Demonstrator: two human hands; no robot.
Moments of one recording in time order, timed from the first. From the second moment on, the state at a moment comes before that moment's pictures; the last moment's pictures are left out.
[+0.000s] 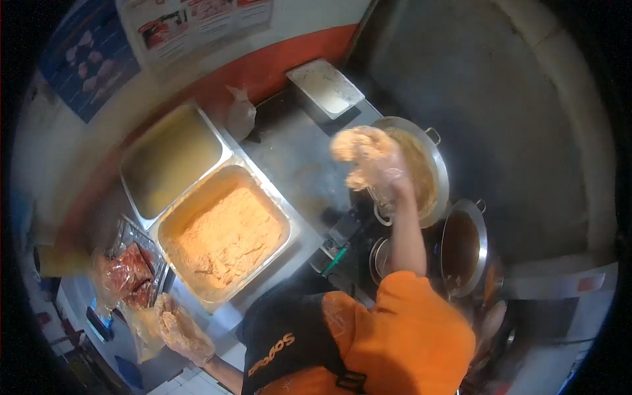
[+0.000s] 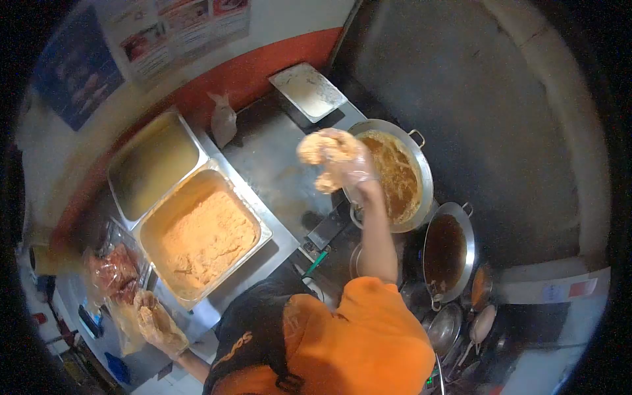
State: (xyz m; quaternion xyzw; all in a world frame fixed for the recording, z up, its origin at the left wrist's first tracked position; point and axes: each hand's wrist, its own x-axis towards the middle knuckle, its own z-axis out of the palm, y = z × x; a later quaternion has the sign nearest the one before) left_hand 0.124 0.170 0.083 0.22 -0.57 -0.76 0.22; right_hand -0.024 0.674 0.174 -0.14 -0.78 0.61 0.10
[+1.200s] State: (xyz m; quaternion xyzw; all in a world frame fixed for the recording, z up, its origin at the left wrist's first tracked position) left_hand 0.088 0.222 -0.053 0.20 -0.52 -0.83 -0.01; right_hand -0.107 0.414 0.042 0.25 -0.88 0.06 -0.39
